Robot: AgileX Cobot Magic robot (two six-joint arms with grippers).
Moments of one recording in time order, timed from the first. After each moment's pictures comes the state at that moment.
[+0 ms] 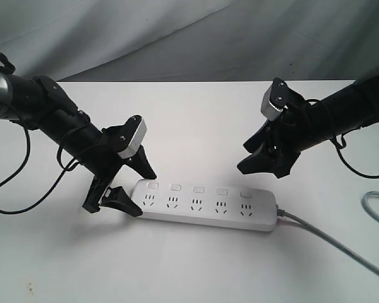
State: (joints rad) left arm -0.10 2.17 -1.32 -0.82 1.02 2.09; right arm 0.09 2.04 -1.22 1.04 0.92 -1.83
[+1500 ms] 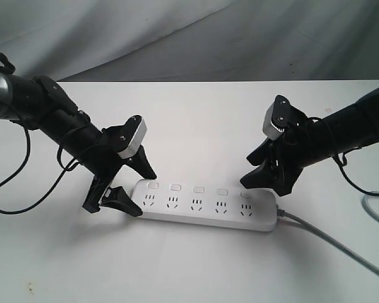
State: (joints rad) left arm -0.10 2.17 -1.32 -0.82 1.02 2.09; right arm 0.09 2.04 -1.11 1.13 0.84 -1.96
